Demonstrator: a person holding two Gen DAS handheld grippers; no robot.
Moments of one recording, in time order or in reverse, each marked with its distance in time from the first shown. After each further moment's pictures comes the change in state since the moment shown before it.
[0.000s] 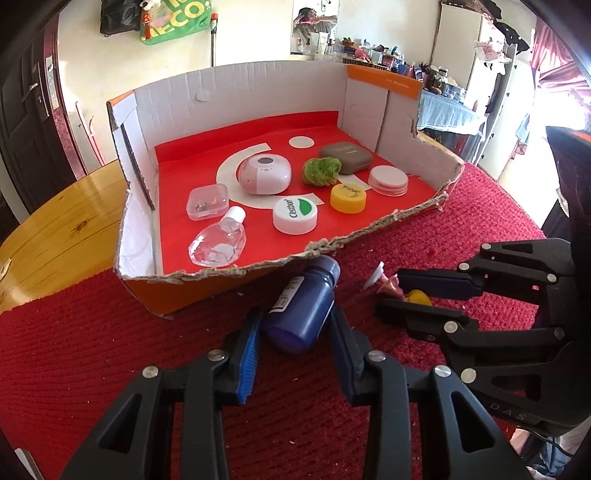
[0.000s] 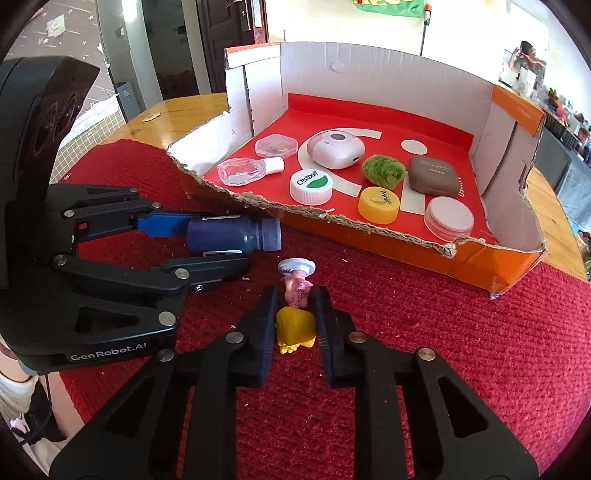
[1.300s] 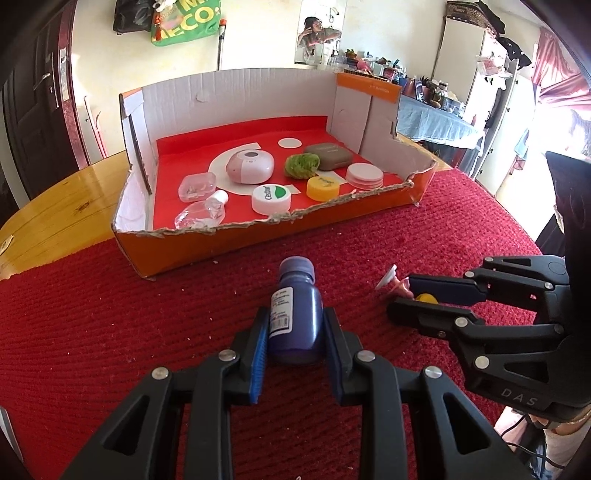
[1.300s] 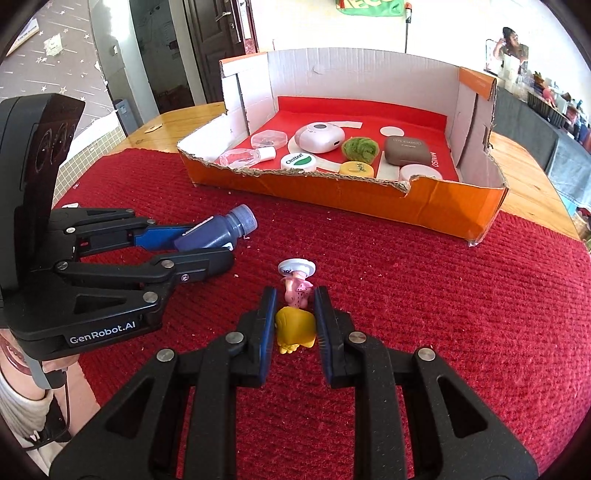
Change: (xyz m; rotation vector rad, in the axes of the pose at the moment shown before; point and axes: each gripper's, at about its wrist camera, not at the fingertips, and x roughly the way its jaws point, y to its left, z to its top) left arm -0.017 -0.020 -0.024 -0.044 -0.046 -0.006; right arm -0.028 -0.009 -0.033 0.059 -0.028 0.031
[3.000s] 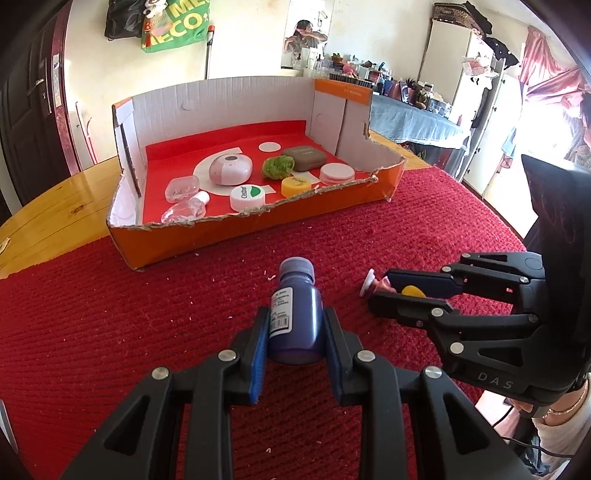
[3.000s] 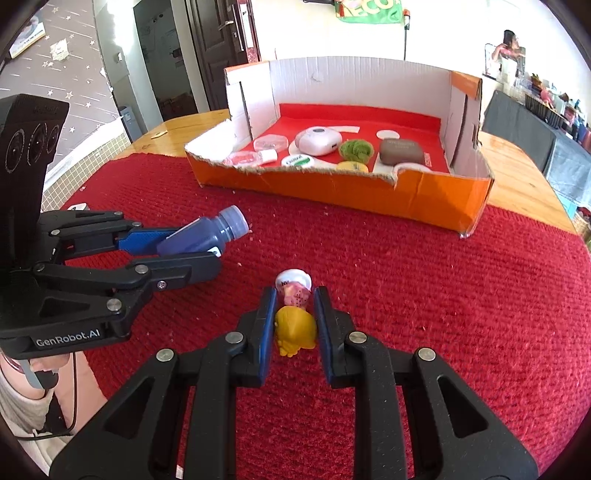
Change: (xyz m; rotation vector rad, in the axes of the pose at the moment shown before) left arm -0.015 -0.014 -0.011 0.018 -0.009 -0.035; right arm -0.010 -0.002 -0.012 -0.008 -0.034 0.014
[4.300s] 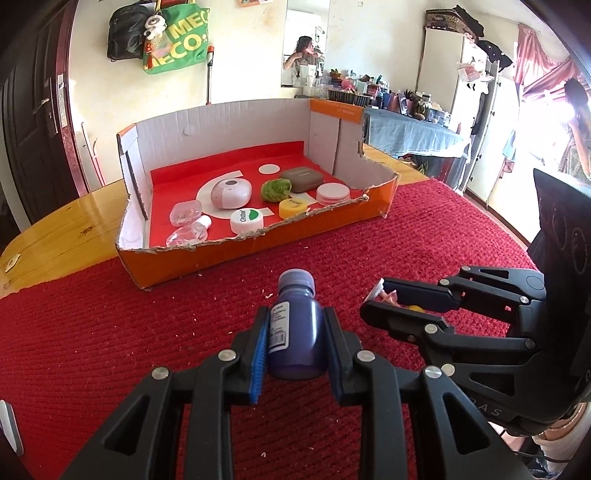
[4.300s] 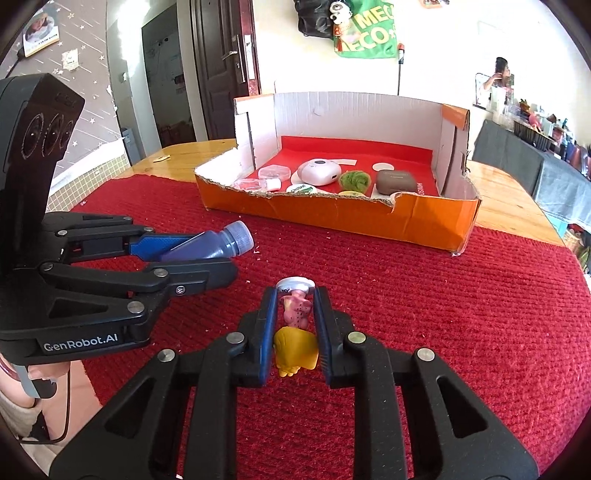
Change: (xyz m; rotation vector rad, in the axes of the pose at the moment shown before) left arm -0.013 -0.010 0.002 0.028 -0.081 0.034; right arm -0.009 0.010 -0.010 -0.027 -0.151 -0.021
